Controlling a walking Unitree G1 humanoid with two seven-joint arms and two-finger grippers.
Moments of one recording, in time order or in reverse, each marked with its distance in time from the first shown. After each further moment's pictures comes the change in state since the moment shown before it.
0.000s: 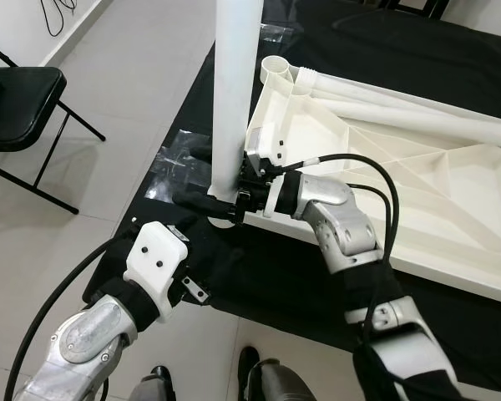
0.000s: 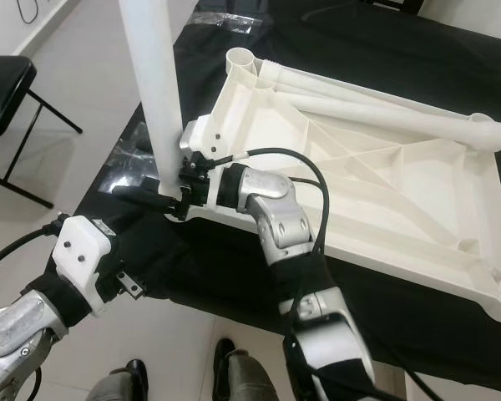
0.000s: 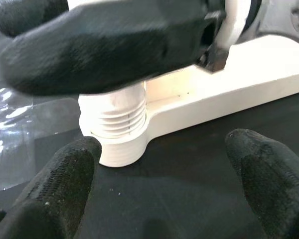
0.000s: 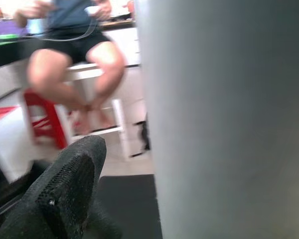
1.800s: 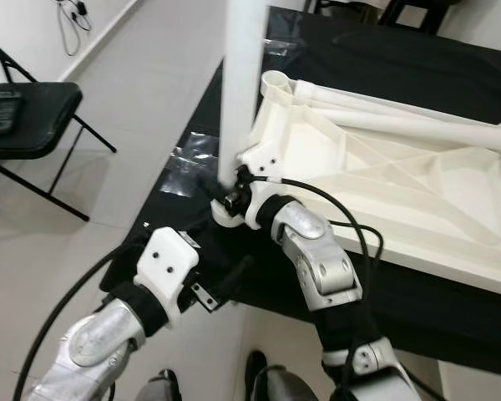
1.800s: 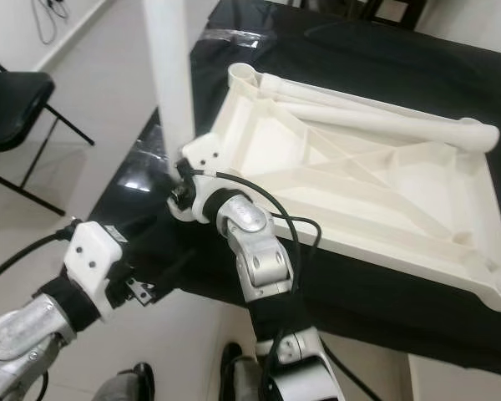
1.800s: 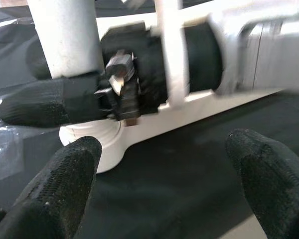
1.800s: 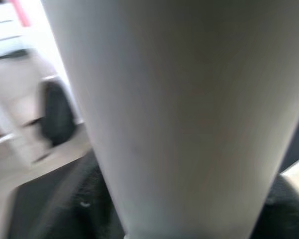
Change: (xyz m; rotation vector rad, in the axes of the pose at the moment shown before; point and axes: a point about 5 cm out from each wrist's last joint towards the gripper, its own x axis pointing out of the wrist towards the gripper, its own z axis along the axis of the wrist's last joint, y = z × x) left arm 0.004 -0.006 0.000 -0.016 -0.008 -0.024; right arm 0.012 0.013 -0.026 0.082 0.094 -0.508
